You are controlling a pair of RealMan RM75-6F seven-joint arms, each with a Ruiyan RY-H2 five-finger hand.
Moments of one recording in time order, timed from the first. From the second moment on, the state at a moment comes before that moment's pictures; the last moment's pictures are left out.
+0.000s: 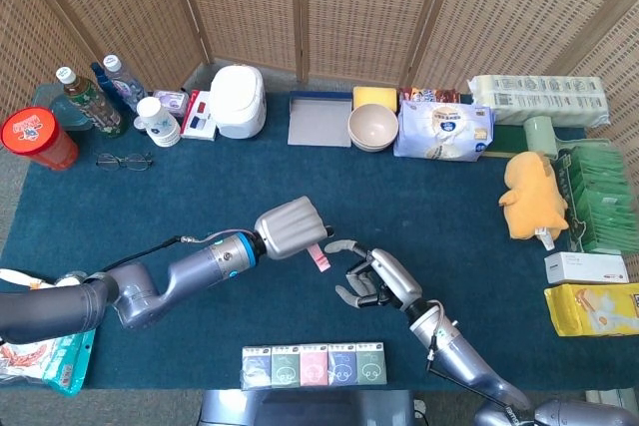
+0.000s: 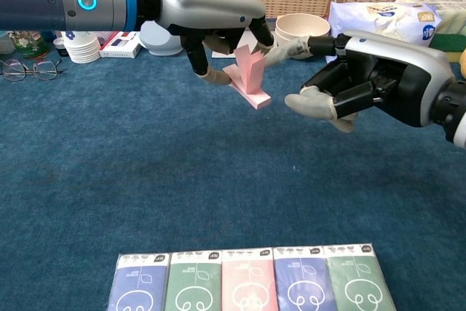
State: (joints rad) left arm -1.16 -1.37 -0.12 -1.54 1.46 0.72 0.33; right arm 0.55 -1.48 0.14 -1.76 -1.42 1.03 0.53
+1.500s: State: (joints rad) left arm -1.16 -1.38 -0.11 -1.54 1.44 0.72 0.33; right arm 0.56 -1.48 0.13 -1.77 -1.42 1.02 0.53
